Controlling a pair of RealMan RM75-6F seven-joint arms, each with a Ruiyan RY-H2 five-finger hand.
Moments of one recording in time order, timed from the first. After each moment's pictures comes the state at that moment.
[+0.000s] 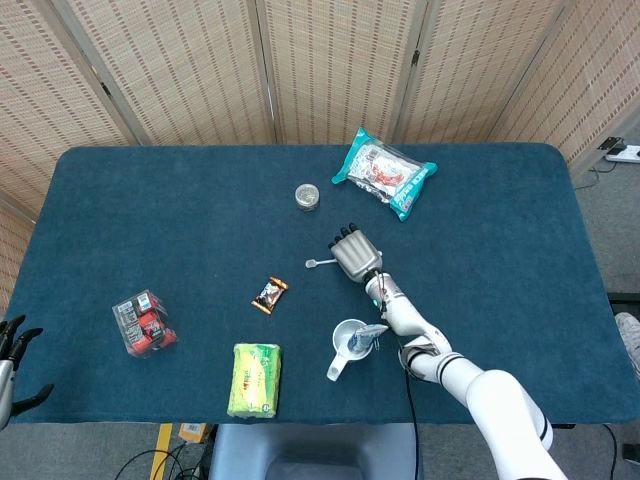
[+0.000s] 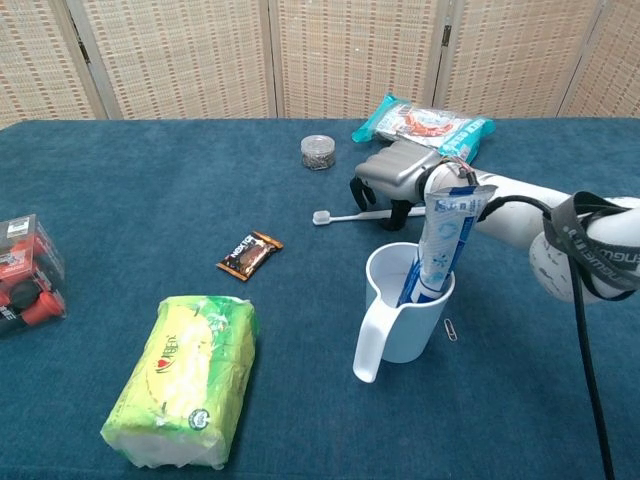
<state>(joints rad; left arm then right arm) 0.00 -1.10 -0.03 -1.63 1.44 1.53 0.14 1.06 -2.00 0.18 -0.53 -1.30 0.65 -0.25</state>
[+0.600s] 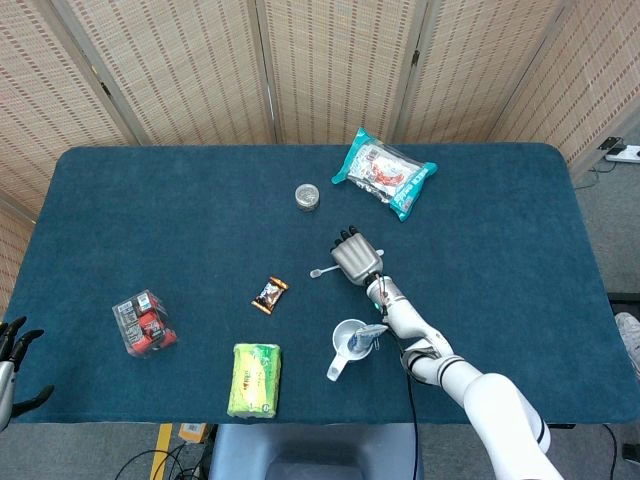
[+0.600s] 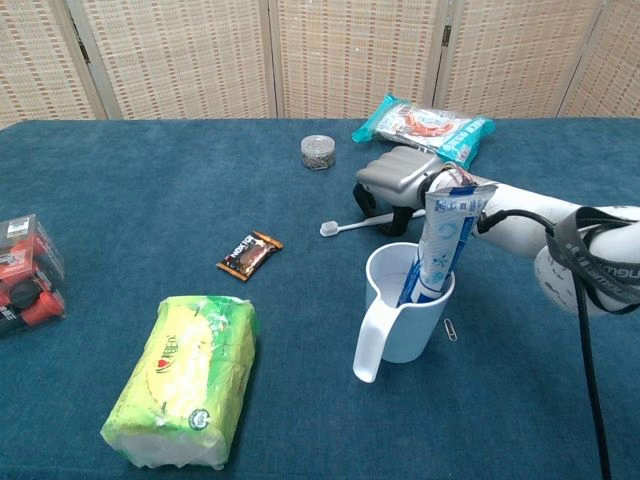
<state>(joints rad) 0.00 -1.10 -0.02 -1.62 1.44 1.52 0.14 1.05 -2.02 0.16 -0.49 -1.34 0.67 -0.20</state>
